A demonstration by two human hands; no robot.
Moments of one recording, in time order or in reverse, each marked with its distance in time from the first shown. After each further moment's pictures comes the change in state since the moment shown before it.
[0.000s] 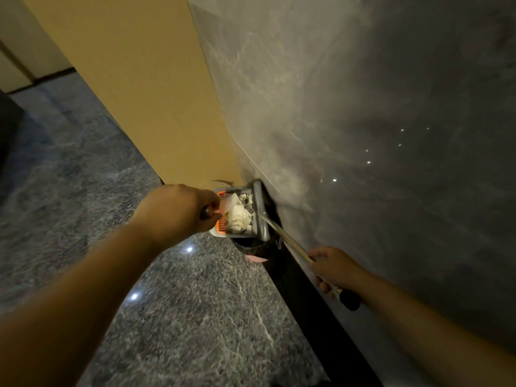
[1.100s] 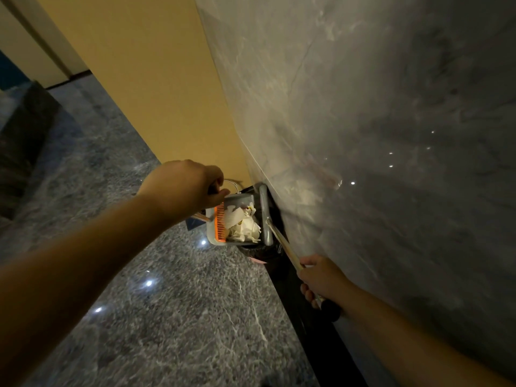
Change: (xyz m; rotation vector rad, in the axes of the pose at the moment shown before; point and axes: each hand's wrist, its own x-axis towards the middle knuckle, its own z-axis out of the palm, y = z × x) left_hand 0.066 0.051 -0.034 0.102 -0.073 -0.124; right_hand 0.012 0.008 -0.030 0.082 -0.037 0.009
